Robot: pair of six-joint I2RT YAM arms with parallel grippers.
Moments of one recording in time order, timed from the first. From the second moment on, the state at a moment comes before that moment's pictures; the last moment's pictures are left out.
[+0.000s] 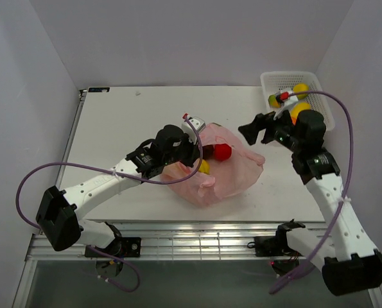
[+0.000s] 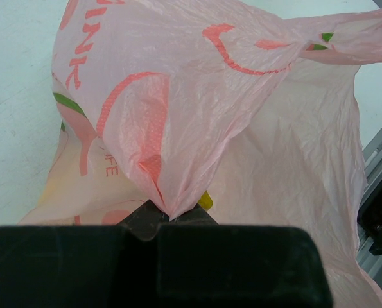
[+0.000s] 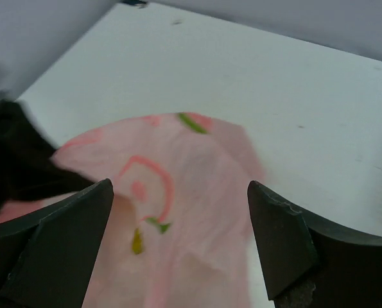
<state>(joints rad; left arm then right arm) -0.83 1.35 1.07 -0.20 0.05 -0.18 0.17 1.04 1.08 -0.28 -0.37 0.12</state>
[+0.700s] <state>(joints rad) -0.83 1.33 1.10 -0.26 0.03 -0.23 0.72 0.99 0.69 -0.26 -0.33 0.30</state>
